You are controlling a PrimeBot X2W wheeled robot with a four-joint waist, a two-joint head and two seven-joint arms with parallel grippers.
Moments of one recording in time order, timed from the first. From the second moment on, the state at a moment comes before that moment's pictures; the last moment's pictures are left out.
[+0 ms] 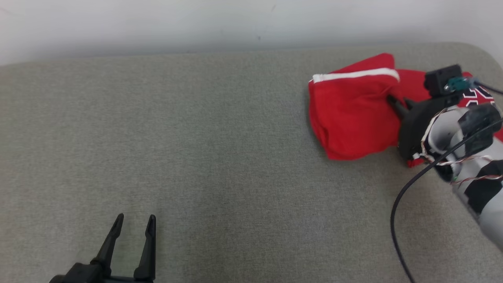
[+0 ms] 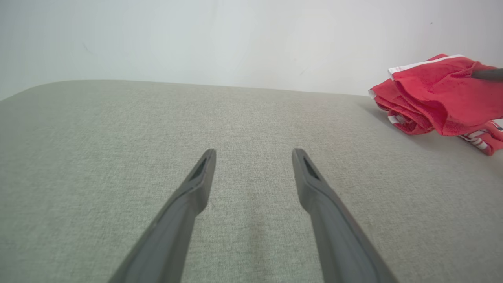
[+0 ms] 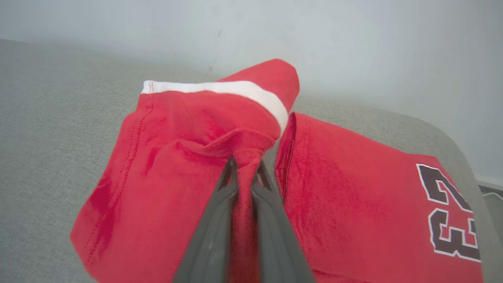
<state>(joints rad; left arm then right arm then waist) -0.07 0.17 -0.15 -0.01 -0.24 0.05 -0.25 -1.00 -0.51 0.98 0.80 0.80 0.13 0.08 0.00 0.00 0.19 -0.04</state>
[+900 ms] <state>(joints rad) -0.10 0.26 -0.11 -0.20 -0.24 0.07 -0.19 -1.21 -0.80 1.09 0.77 0.90 0.13 0.19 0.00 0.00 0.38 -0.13</state>
